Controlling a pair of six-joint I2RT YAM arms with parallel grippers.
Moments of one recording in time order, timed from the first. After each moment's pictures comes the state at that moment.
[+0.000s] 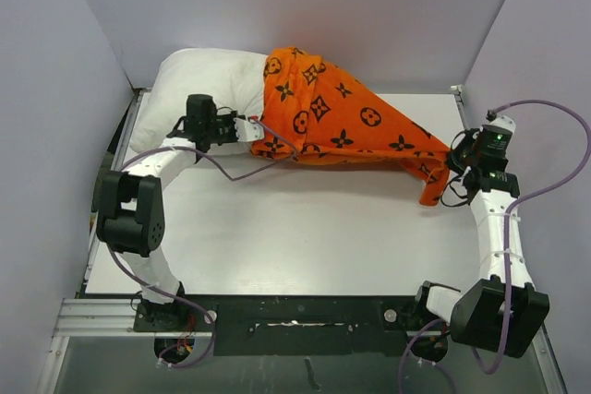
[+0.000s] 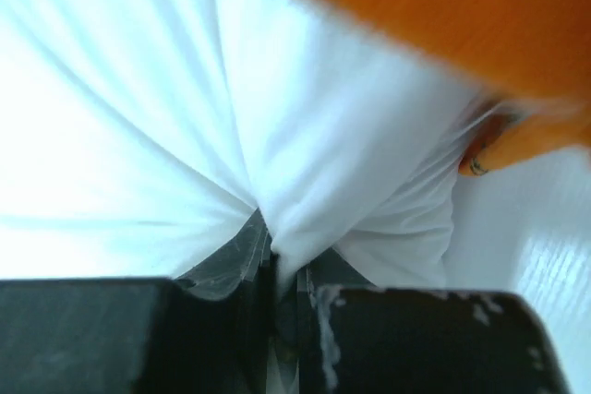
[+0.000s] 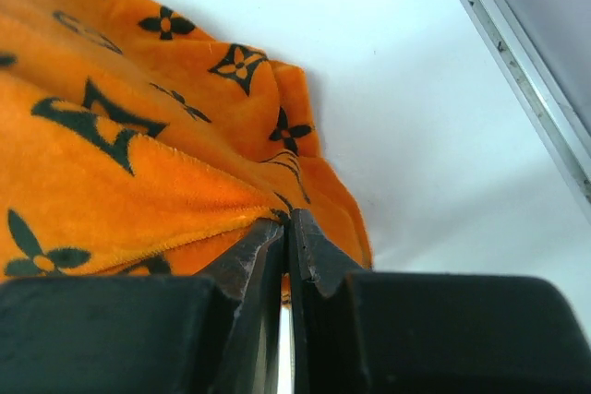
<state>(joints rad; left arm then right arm) -0.22 1.80 1.25 -0.06 0.39 1.26 -0.25 1.14 0.99 -0.44 0.00 0.30</state>
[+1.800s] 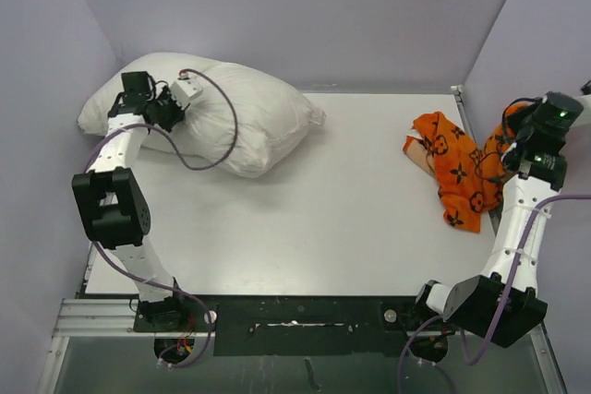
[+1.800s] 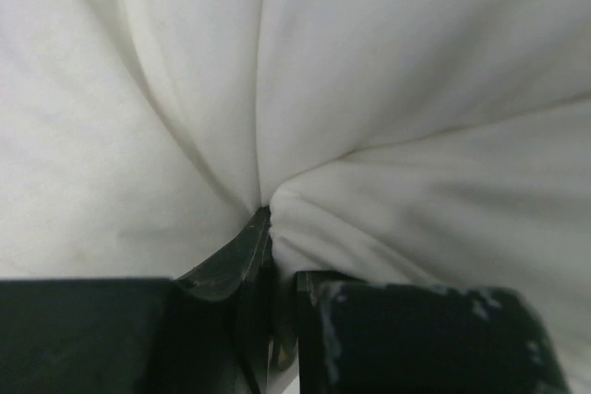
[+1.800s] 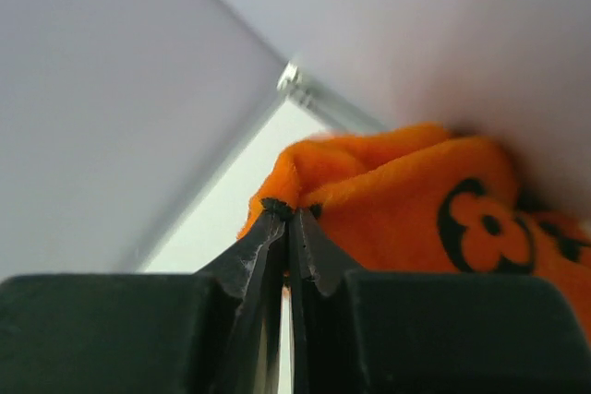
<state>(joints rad) 0.18 1.89 1.59 -0.46 0.46 0.89 -0.46 1.23 1.44 -0.45 0.17 0.56</state>
